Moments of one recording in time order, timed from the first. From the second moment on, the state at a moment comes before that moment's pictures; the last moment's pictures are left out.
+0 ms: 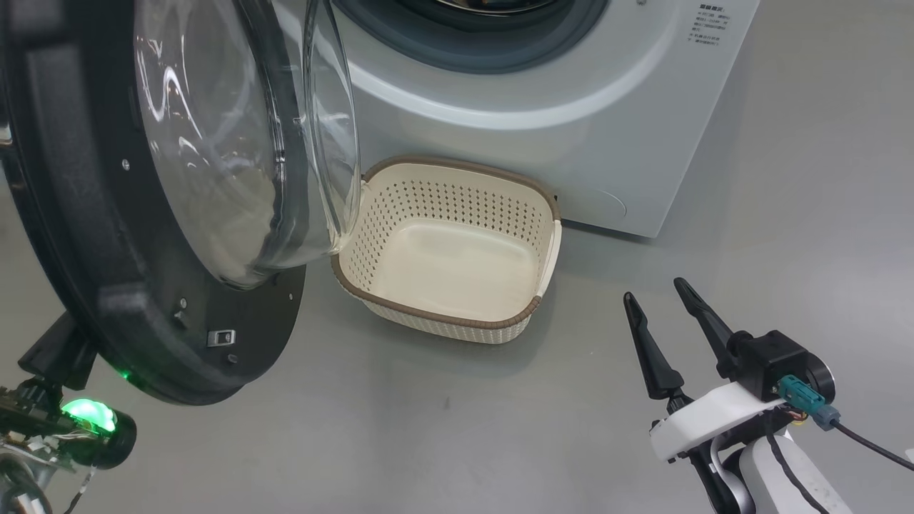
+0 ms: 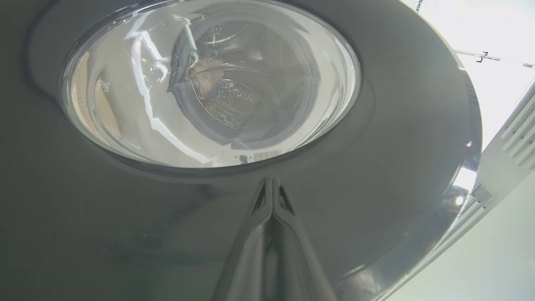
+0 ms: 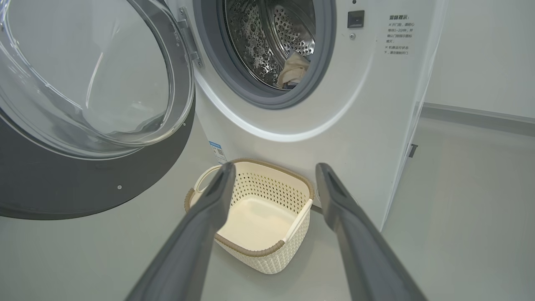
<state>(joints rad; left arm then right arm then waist) -0.32 0.10 0.45 0.39 -1.92 -0.09 1.01 -0.11 -0.12 0.28 0.21 0.30 0.12 -0.22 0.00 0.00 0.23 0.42</state>
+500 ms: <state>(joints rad) -0.27 0.07 0.54 0.34 -1.89 -0.12 0.88 -0.10 -0.12 0.28 0.23 0.31 0.12 -0.23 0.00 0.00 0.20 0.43</state>
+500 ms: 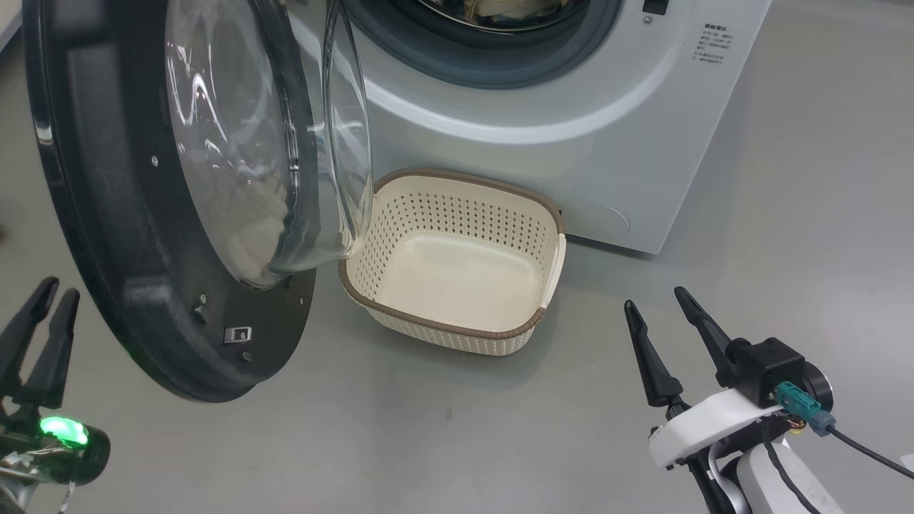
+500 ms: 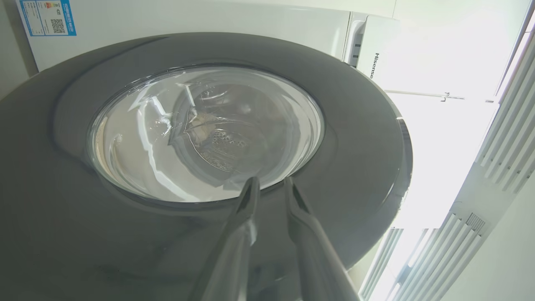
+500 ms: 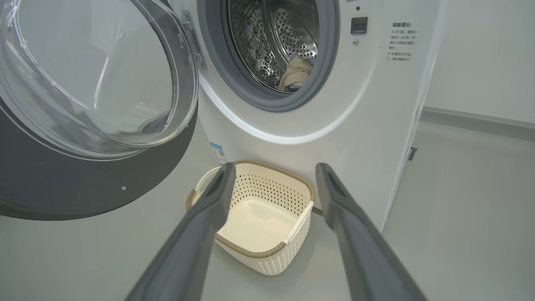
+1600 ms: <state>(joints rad) -0.18 0.09 0.61 0.02 -1.41 -0.12 0.52 -0.09 -0.11 0.30 0.23 0.32 0.12 -0.23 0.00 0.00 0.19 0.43</state>
